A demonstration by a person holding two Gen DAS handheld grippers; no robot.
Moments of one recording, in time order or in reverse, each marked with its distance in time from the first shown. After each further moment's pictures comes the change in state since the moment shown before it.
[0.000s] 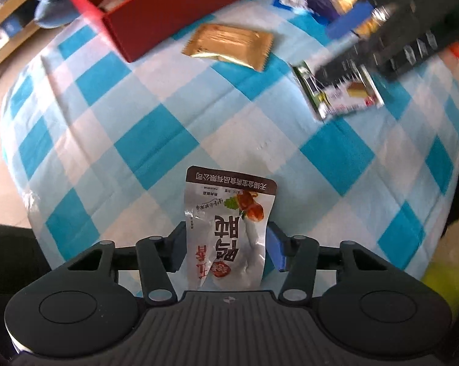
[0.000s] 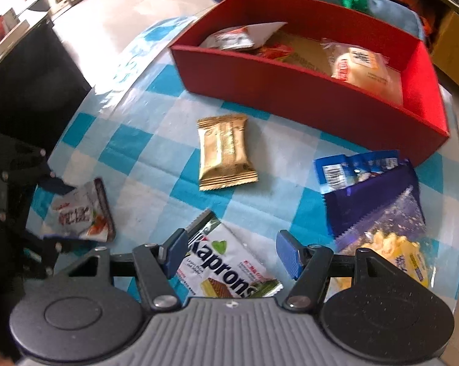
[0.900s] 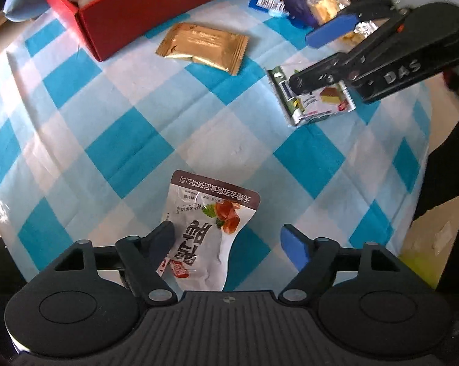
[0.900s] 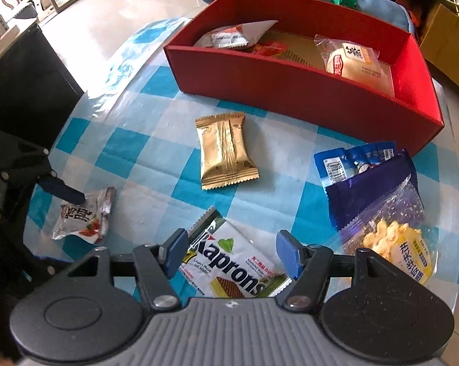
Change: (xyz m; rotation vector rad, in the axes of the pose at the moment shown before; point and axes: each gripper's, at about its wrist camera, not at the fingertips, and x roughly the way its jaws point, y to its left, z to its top) left arm 0.006 0.023 0.012 0.044 0.035 -0.168; right arm -0.003 0.002 0.000 0.078 -0.023 -0.043
